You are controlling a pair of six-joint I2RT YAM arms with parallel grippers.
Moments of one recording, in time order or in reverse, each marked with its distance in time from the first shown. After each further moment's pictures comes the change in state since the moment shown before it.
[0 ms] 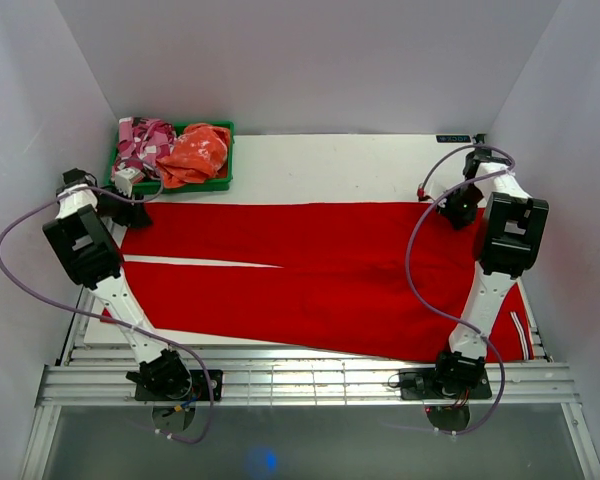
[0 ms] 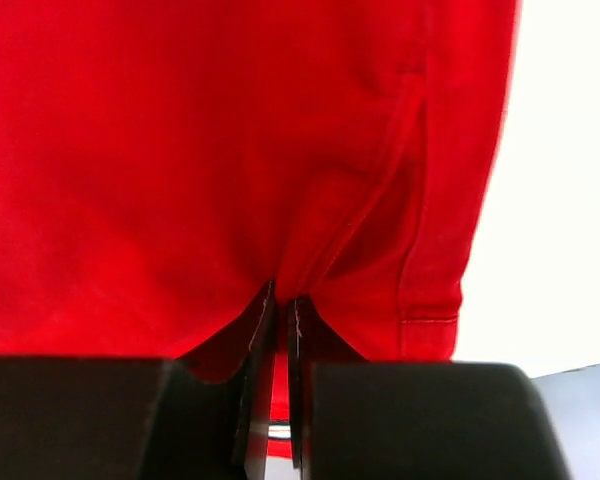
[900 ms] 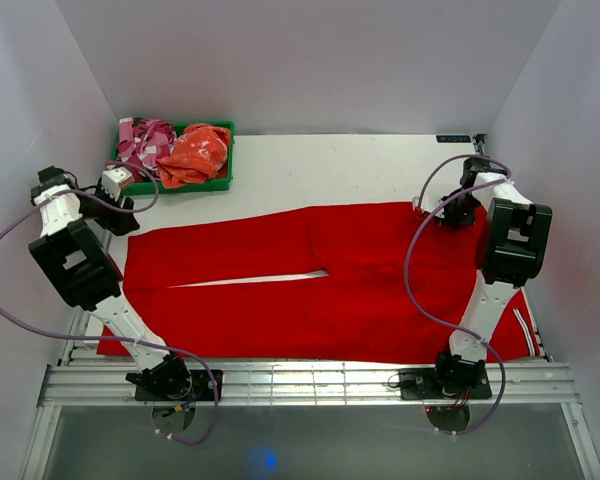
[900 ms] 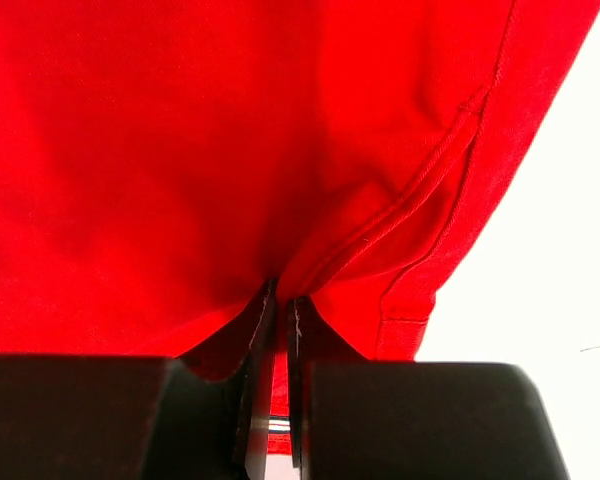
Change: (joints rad) left arm 0.071 -0.321 -0.201 -0.142 -0.030 0.249; right arm 0.021 -0.127 -0.202 0.166 0.012 -0.296
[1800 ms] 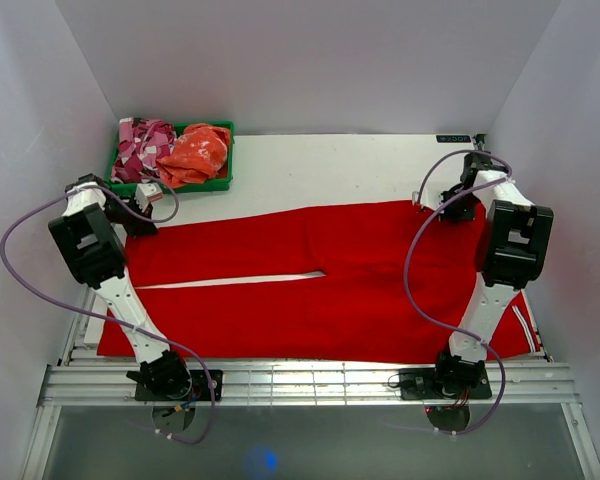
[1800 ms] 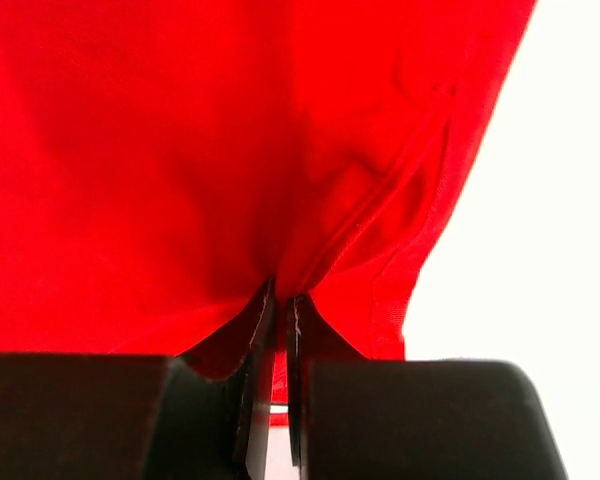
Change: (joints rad) left arm -0.114 0.270 0.134 -0.086 -0.014 0.226; right arm 0.014 -0.023 0.003 0.020 -0.011 0.005
